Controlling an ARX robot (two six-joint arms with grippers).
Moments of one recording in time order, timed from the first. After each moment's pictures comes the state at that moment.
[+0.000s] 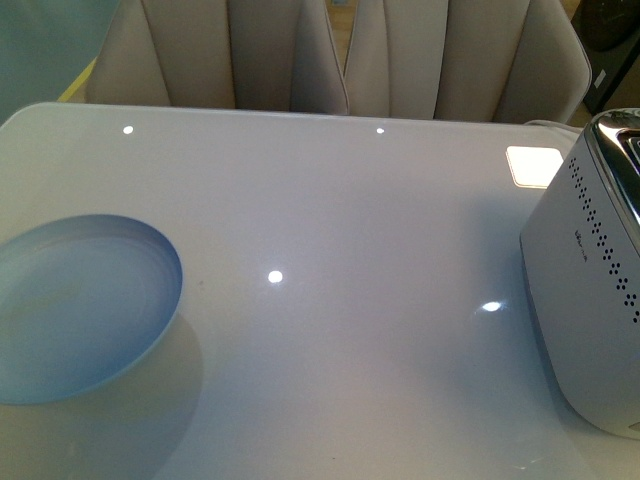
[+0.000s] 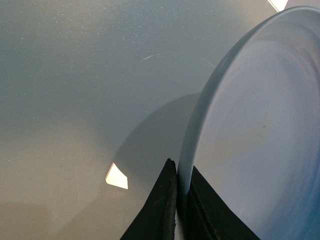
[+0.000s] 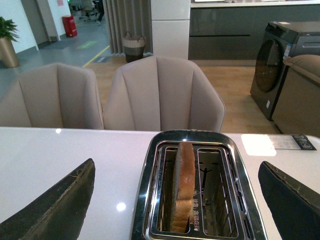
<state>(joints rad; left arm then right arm) 0.44 2.05 0.71 0.17 0.52 -0.07 0.00 0.01 0.02 0.00 0.00 0.00</state>
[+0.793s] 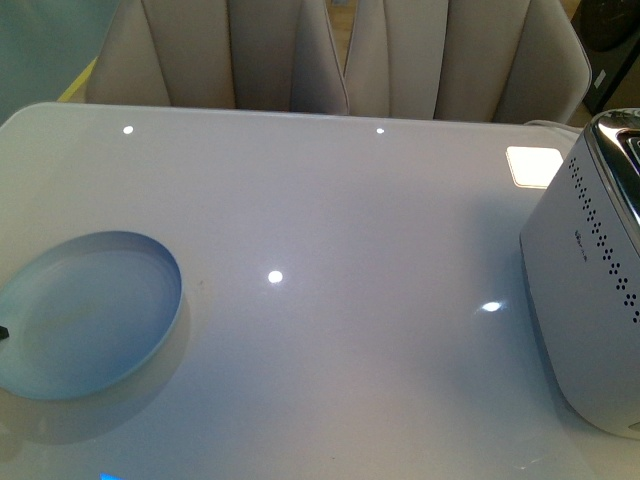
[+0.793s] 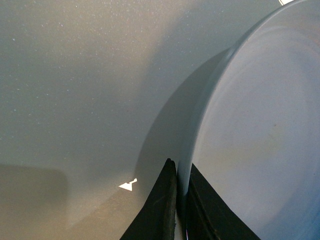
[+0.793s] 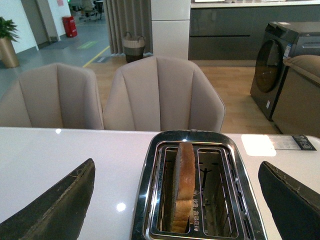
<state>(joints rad) 0.45 2.31 0.83 0.31 0.47 -0.12 0.00 0.01 0.02 0.00 0.00 0.00</state>
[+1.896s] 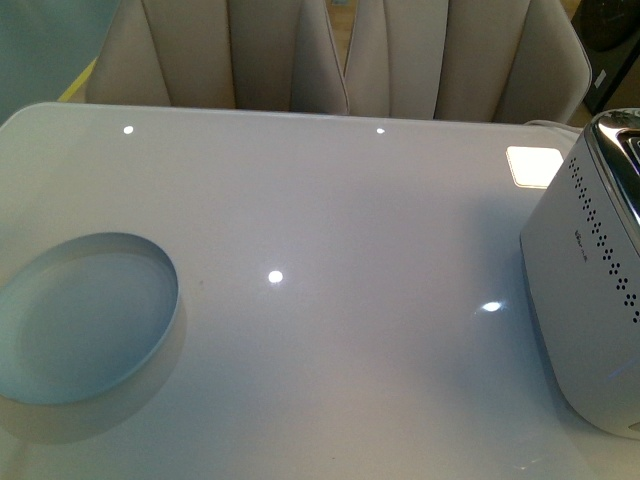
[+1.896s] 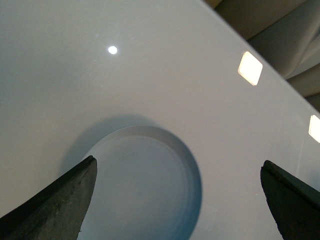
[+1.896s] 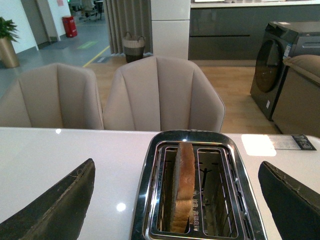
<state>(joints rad) 0.34 1.68 0.74 0.17 0.42 -0.31 0.00 0.01 0.02 0.00 0.00 0.00</state>
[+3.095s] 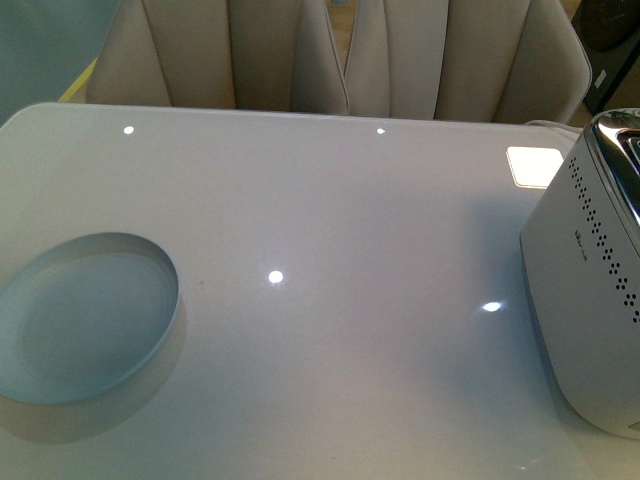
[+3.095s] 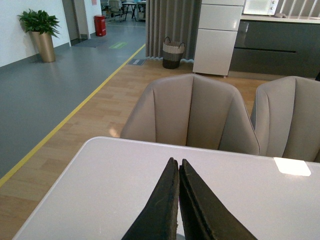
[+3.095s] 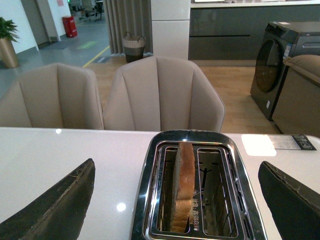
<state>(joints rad) 0.00 0.98 0.14 0.83 0.00 -0.02 0.00 0.01 0.02 0.00 0.00 0.00</state>
